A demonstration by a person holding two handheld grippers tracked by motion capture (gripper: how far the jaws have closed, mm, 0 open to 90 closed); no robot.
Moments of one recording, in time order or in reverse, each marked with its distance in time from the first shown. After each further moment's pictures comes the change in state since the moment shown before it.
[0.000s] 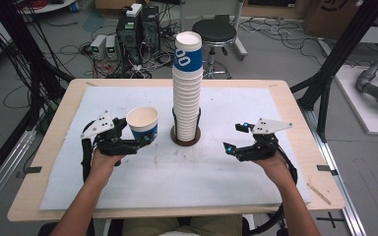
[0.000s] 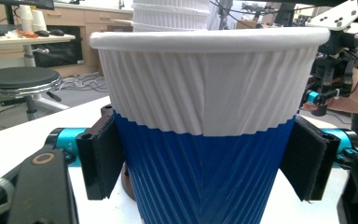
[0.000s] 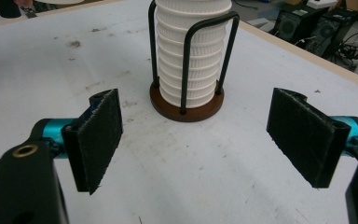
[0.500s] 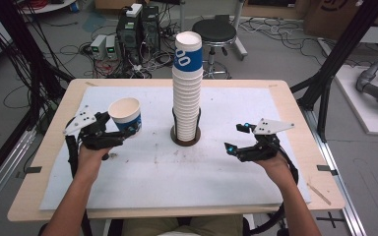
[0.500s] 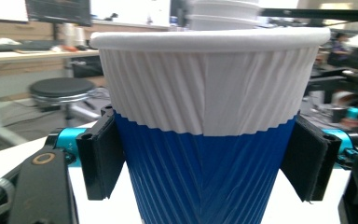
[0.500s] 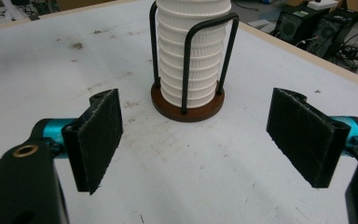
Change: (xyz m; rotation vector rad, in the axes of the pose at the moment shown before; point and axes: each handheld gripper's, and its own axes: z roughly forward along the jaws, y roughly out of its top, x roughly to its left) left arm 0.028 0.005 -0.027 -0.060 0.114 0.000; right arm -0.001 -0.001 -0.003 -0.008 0.006 0.005
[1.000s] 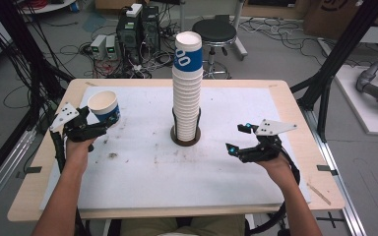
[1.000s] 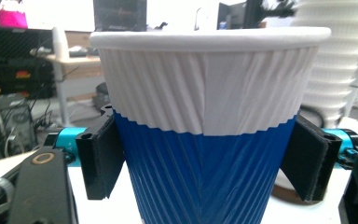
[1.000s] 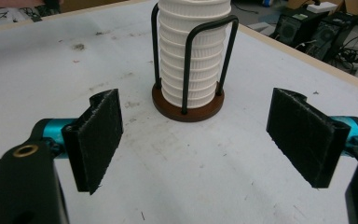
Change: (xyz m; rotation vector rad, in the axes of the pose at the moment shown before) left arm 0.069 -0.027 -0.020 -0.005 0.200 0.017; right arm 0.001 -0.001 -0.005 -0.009 0.001 -0.003
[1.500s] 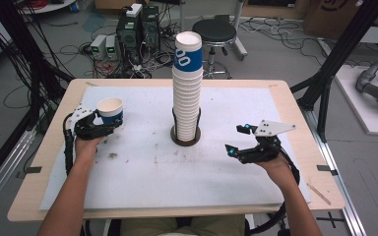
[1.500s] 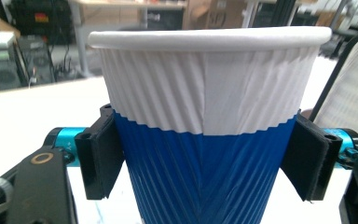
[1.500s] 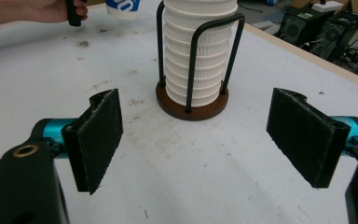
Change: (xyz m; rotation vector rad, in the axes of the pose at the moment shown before) left arm 0.021 -0.039 0.029 0.212 0.085 -0.050; right arm 0.002 0.000 0.001 0.005 0.015 -0.010
